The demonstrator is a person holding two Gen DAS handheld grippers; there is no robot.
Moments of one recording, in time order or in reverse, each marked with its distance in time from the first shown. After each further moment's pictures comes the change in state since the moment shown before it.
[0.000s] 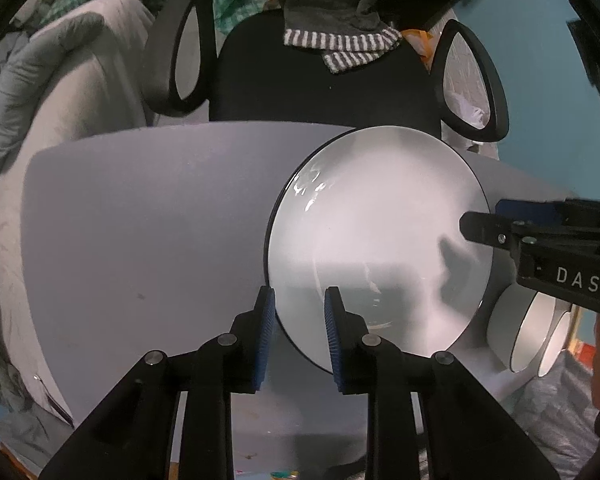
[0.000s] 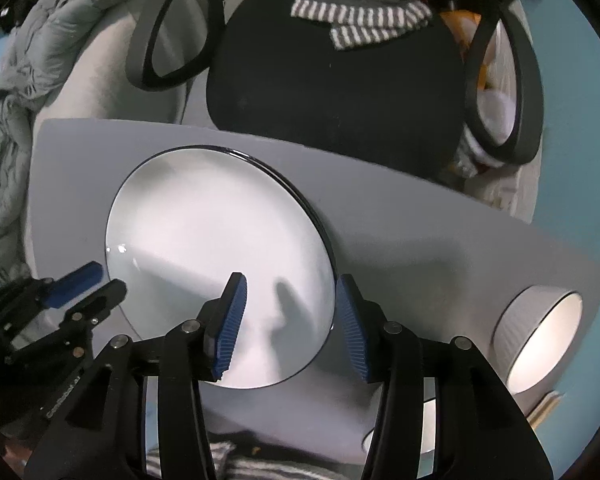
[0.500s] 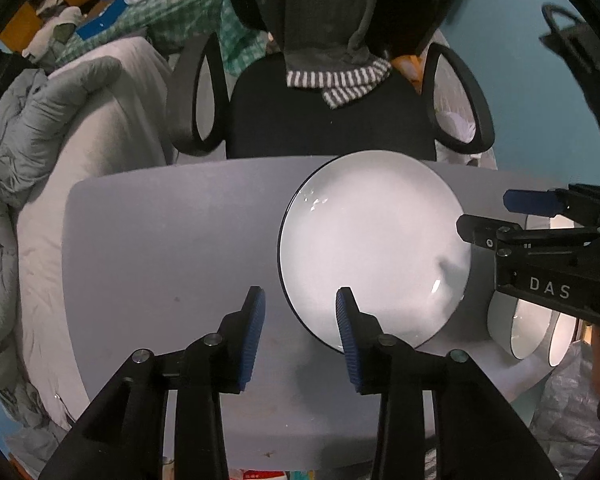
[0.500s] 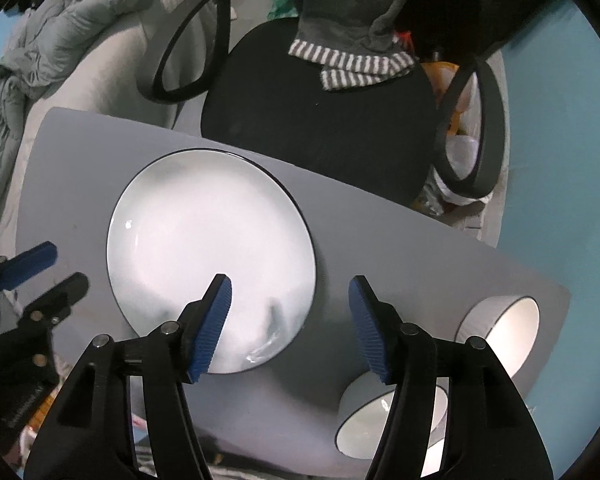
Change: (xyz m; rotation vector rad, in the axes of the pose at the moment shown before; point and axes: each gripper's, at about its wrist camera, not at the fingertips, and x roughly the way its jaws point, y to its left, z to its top) left arm -0.048 -0.010 -0.023 0.047 -0.146 0.059; right arm -0.030 0.012 -0.032 -0.069 -0.146 -0.116
